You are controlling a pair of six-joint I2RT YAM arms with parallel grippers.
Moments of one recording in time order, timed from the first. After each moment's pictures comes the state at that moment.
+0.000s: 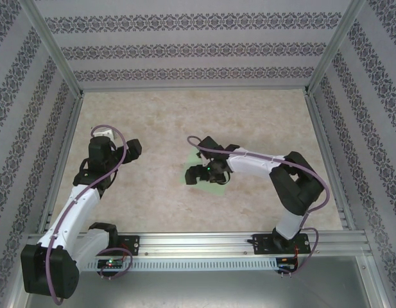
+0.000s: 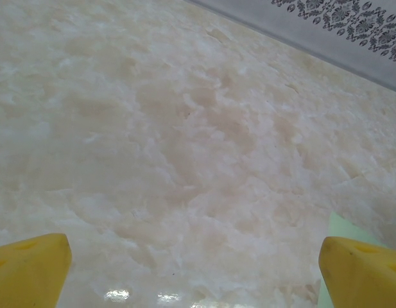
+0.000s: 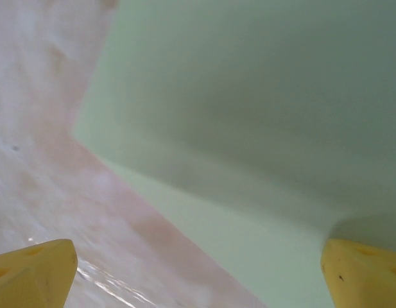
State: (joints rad) left arm -0.11 0.94 0.63 -0.26 0.04 -0.44; right arm 0.72 1.74 1.05 -0.58 -0.27 0.53
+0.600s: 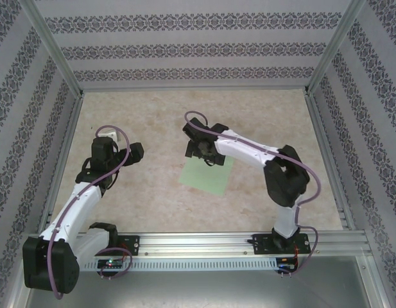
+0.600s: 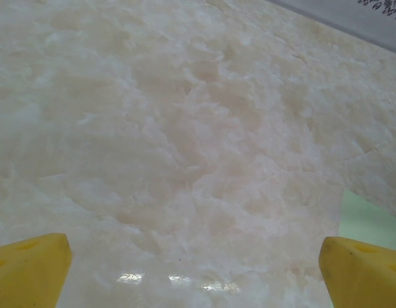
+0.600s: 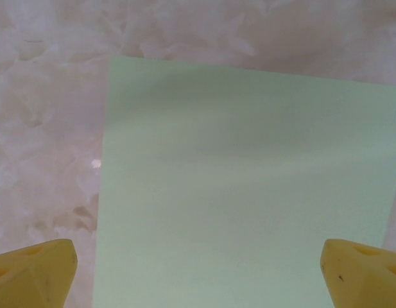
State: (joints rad) left arm -0.11 0.99 0.61 -0.26 0.07 -0.39; right arm 0.77 1.92 1.50 -0.89 0.19 0.96
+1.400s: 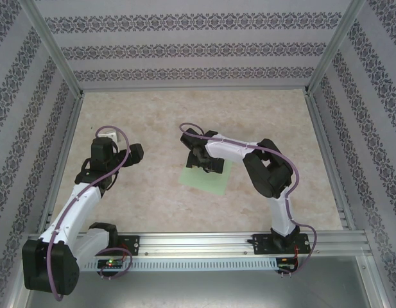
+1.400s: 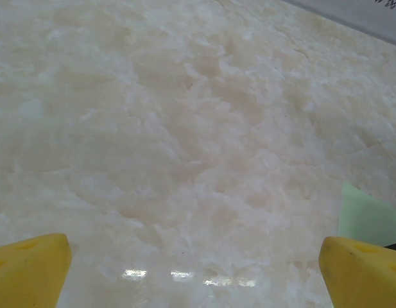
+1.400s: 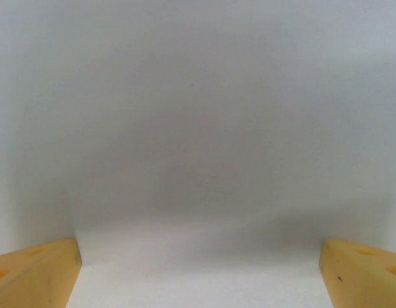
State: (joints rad) left arm -0.11 0.97 0.61 -0.29 0.07 -0.39; right arm 0.76 2.07 1.46 -0.84 0.14 0.92
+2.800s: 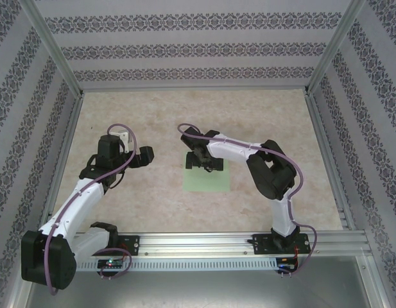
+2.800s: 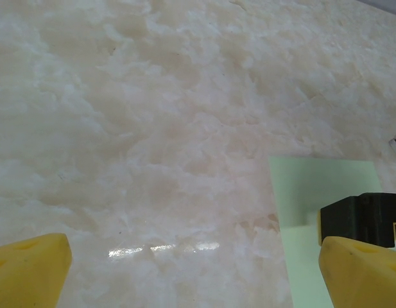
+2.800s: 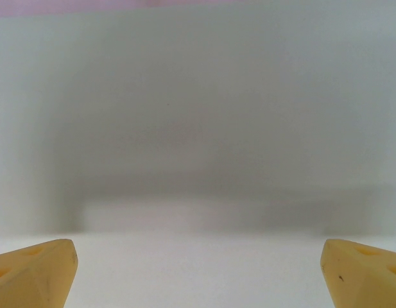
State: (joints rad) left arm -0.18 1.03 0.65 -0.31 0.20 -0.37; right arm 0.76 2.04 1.44 -0.83 0.13 0.79
